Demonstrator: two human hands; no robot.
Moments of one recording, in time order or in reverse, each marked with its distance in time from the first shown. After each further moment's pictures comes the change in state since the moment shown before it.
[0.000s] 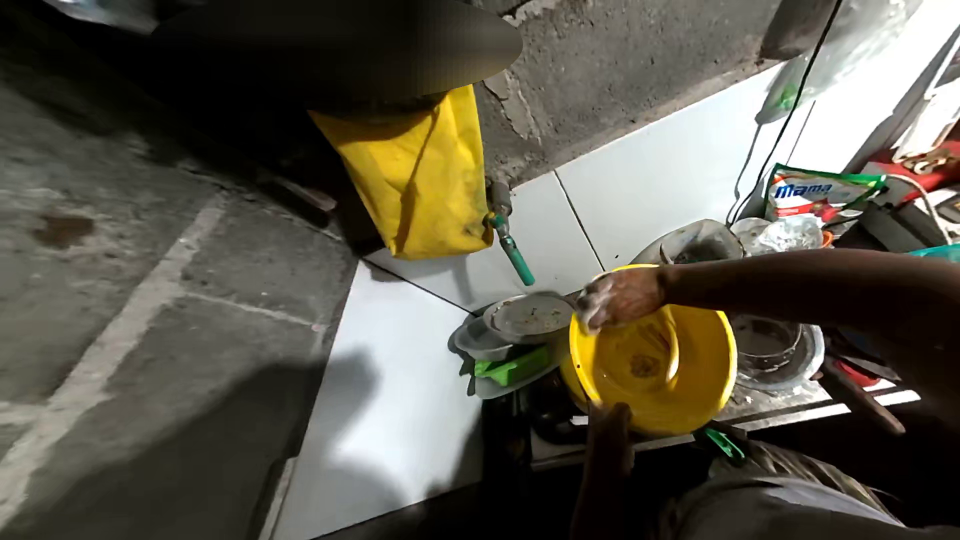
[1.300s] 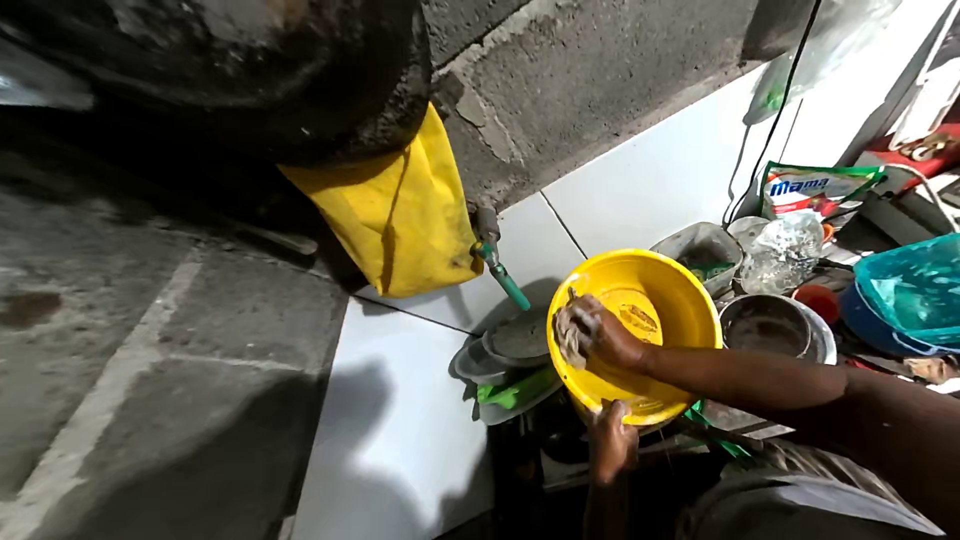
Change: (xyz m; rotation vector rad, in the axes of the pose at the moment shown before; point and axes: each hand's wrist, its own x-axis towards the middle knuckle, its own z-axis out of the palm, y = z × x) left_hand 0.035 0.000 0.009 -0.214 -0.049 0.172; right_hand 0.046 -0.036 0.048 0.583 0.696 0.862
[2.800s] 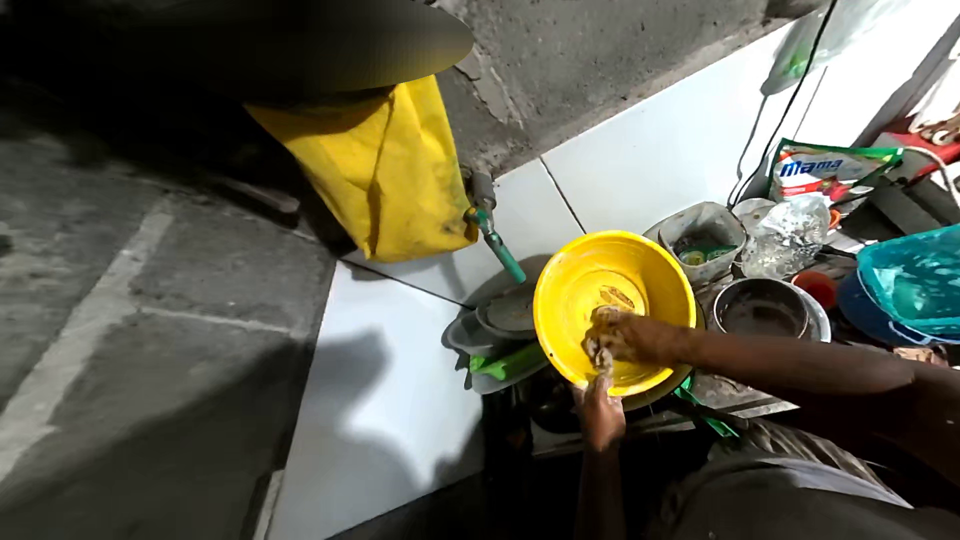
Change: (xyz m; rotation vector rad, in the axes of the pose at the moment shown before) left_hand 0.009 -0.019 -0.003 -0.076 0.138 0.124; right_hand -0.046 0.019 -0.042 -0.363 -0.702 0.160
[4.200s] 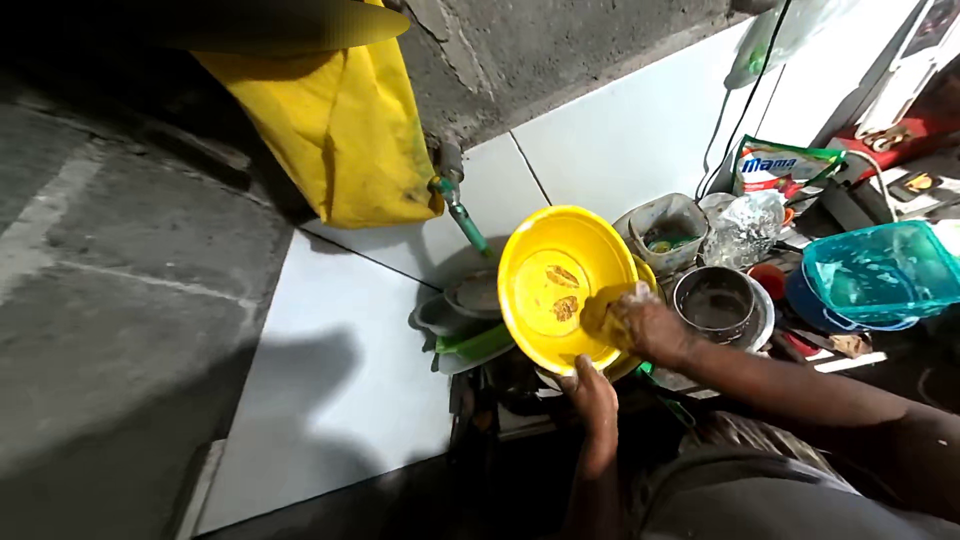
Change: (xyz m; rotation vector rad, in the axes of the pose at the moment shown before) left_hand -0.026 -0.040 0.040 -0.027 0.181 0.256; right_hand -0.070 0.012 0.024 -0.128 0.259 0.186
